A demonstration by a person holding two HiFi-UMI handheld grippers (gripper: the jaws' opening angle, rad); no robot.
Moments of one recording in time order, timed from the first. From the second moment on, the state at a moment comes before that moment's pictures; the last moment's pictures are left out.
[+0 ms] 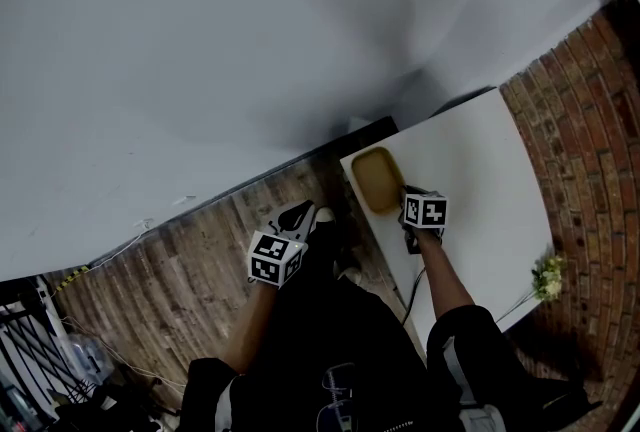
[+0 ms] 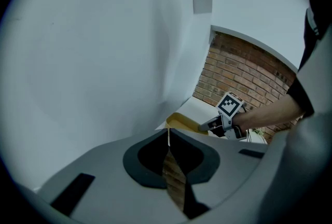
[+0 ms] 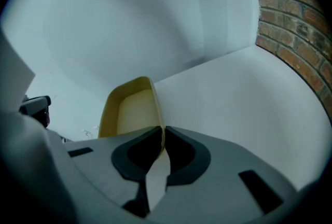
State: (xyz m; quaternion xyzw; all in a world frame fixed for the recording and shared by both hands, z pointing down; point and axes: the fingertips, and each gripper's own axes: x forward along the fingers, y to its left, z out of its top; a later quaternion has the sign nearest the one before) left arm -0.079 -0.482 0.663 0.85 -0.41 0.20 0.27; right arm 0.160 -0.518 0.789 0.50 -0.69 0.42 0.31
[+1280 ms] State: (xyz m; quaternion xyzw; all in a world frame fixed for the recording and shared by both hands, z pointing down) left arm -0.054 -0.462 0.645 0.87 -0.39 0.18 0.24; right arm 0.167 -0.496 0.724 0.52 -0.72 0.42 0.18
